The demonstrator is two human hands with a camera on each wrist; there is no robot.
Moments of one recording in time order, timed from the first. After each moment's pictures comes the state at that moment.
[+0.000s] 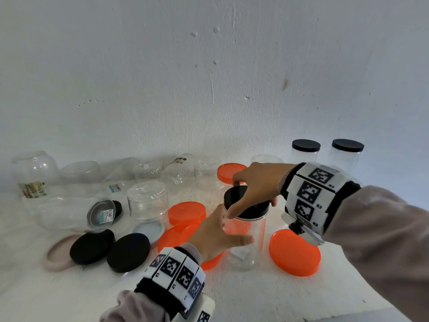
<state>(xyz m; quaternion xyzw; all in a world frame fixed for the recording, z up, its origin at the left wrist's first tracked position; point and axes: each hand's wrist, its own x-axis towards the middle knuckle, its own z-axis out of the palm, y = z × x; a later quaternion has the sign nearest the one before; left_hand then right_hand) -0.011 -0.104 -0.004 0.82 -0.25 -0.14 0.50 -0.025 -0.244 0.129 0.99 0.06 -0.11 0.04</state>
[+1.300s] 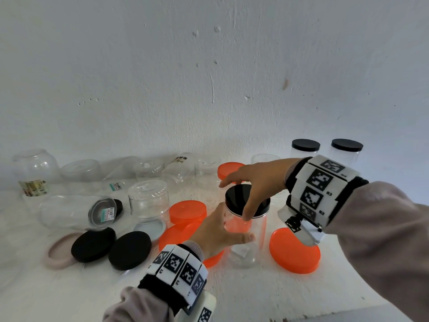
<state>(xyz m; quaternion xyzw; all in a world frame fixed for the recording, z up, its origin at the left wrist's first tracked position) -0.009 -0.105 -0.008 0.81 -0.26 -0.13 0.51 -0.027 -0.245 0.137 0.98 0.09 -0.19 0.00</state>
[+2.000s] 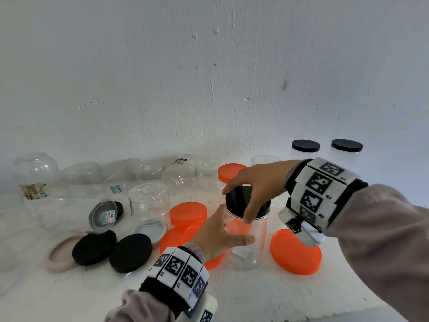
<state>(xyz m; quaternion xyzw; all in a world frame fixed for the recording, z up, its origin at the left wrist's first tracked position) -0.010 -0.104 -0.006 0.80 -0.27 -0.13 0.51 -0.026 -0.247 0.136 0.98 0.11 -0.18 0.00</state>
